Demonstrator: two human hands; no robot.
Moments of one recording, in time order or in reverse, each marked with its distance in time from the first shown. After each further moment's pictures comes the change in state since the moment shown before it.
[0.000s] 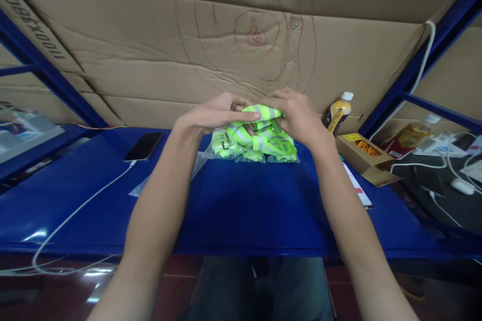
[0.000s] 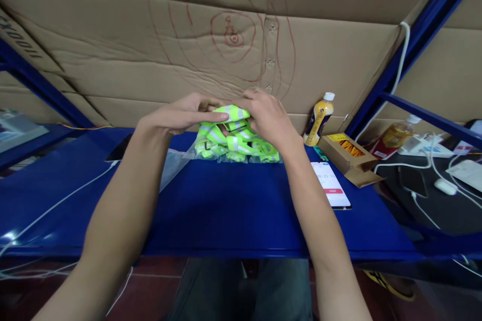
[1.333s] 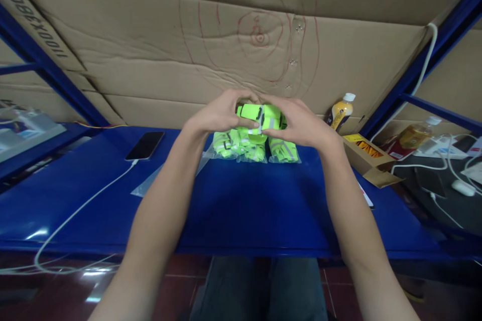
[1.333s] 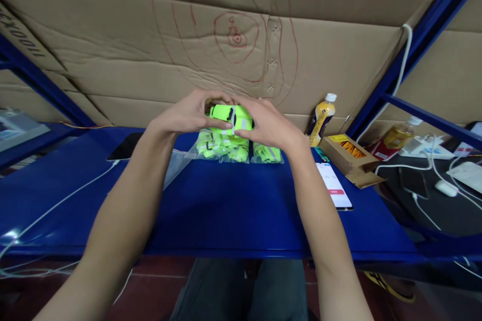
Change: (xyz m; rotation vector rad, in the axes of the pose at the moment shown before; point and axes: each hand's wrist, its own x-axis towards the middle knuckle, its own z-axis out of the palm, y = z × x) left_hand 0.010 -0.012 -0.001 0.149 0.193 0.231; right_hand -0.001 0.003 0.010 0.128 0.003 -0.036
